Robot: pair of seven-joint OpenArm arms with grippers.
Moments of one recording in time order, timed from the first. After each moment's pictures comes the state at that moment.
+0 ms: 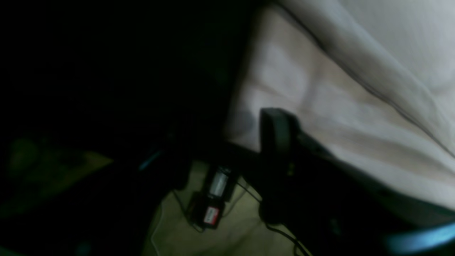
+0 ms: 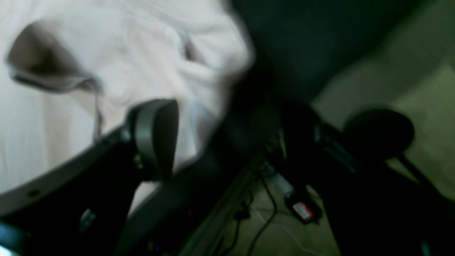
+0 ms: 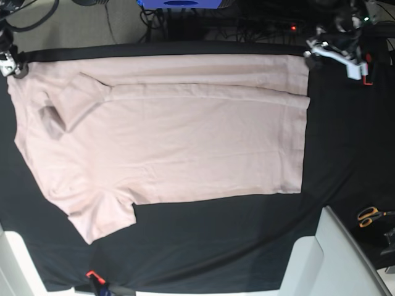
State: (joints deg) left arm 30.5 -9.8 -35.8 83.9 -36.2 -21.2 37.7; right arm -13.2 2.8 64.1 73.7 29.2 24.9 -52.0
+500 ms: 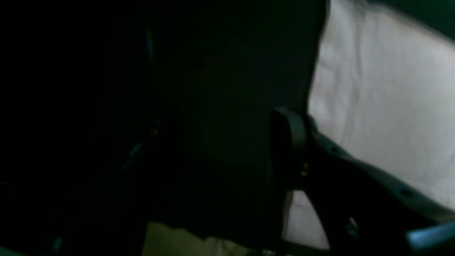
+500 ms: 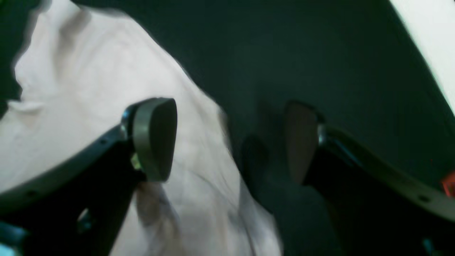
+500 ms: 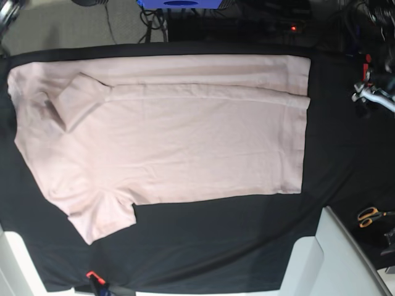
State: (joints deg) left arm 21.5 -22.1 -39.1 91.9 -36.1 -21.6 44.3; right arm 5.5 24.9 38.6 61.8 29.5 25.5 -45.6
